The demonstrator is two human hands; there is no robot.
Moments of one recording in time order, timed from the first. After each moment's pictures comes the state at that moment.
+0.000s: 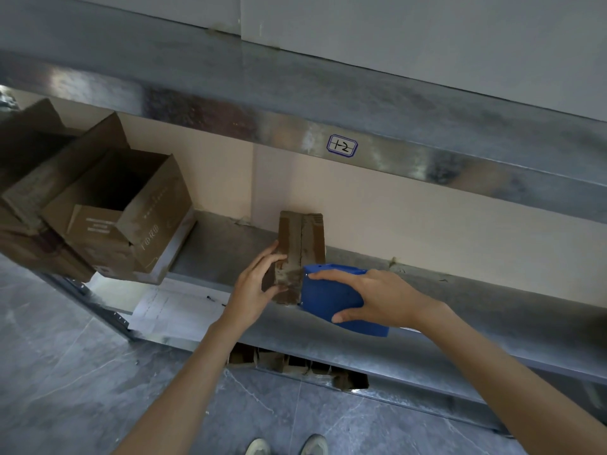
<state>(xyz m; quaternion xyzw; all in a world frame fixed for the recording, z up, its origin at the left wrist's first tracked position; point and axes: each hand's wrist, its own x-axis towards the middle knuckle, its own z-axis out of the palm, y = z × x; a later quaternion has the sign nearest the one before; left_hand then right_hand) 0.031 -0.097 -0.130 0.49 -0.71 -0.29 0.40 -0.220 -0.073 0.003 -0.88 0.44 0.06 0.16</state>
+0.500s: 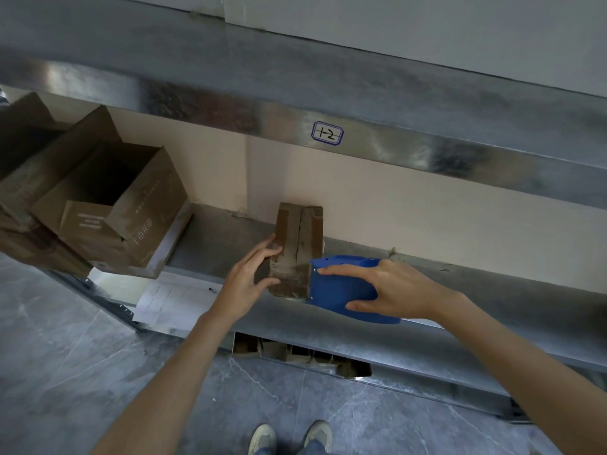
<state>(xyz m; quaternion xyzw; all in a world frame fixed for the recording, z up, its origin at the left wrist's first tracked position) 0.039 -0.100 -0.132 0.49 -0.74 -0.30 0.36 -0.248 -0.073 0.008 -0.89 0.43 0.04 0.12</state>
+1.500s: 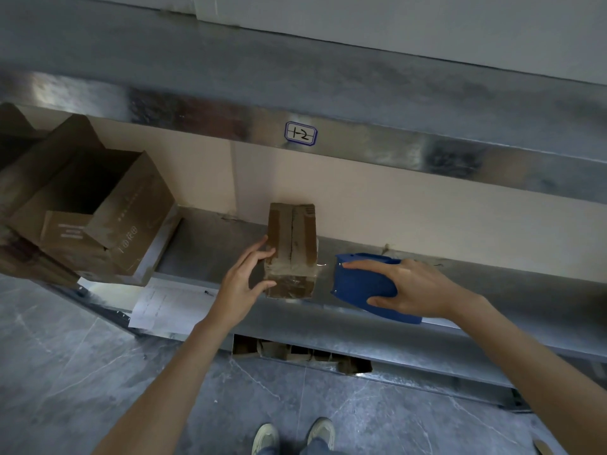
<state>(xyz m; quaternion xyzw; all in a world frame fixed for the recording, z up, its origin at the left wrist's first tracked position) 0.028 -0.100 -0.133 0.49 -0.72 -0.31 0.37 -0.297 -0.078 -0.007 -0.86 0.50 0.05 0.13</state>
